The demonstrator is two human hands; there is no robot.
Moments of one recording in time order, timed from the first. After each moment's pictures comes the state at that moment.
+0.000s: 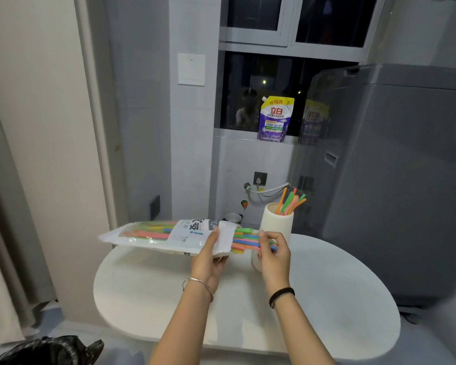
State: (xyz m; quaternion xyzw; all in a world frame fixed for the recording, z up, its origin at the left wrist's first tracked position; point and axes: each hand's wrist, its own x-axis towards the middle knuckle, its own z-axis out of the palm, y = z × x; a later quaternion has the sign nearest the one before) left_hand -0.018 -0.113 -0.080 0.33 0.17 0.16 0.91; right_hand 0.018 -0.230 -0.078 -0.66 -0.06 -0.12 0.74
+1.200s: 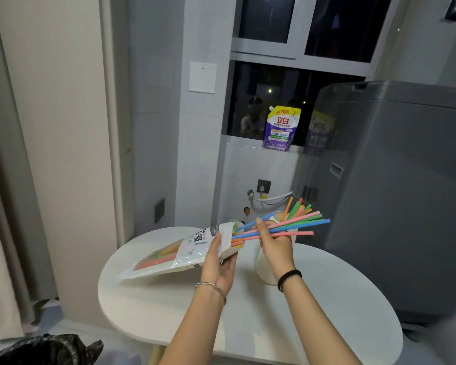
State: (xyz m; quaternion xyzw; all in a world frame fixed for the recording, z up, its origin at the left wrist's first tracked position) left_hand -0.025 -0.123 -0.065 0.15 0.16 0.15 0.96; right_hand 0.019 -0.223 -0.027 -0.69 -0.10 -0.06 0.71
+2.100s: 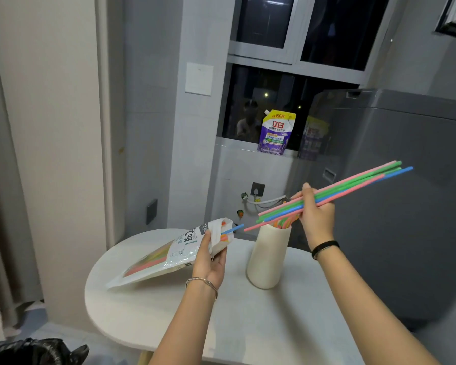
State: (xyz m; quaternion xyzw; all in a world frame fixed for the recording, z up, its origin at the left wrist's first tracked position) left_hand -0.011 -0.118 -0.058 0.12 0.15 0.16 0.97; right_hand 0.063 -0.281 0.043 -0.66 -0.13 -0.23 0.71
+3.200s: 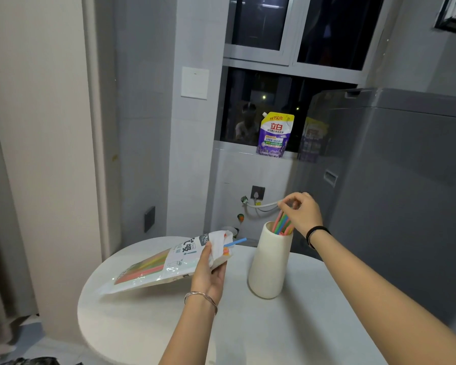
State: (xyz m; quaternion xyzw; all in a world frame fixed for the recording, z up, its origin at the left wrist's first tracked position) left_hand -0.003 -0.118 -0.067 0.14 0.18 0.18 0.96; right_hand 0.140 -0.279 0.027 -0.86 -0.16 -0.21 0.43
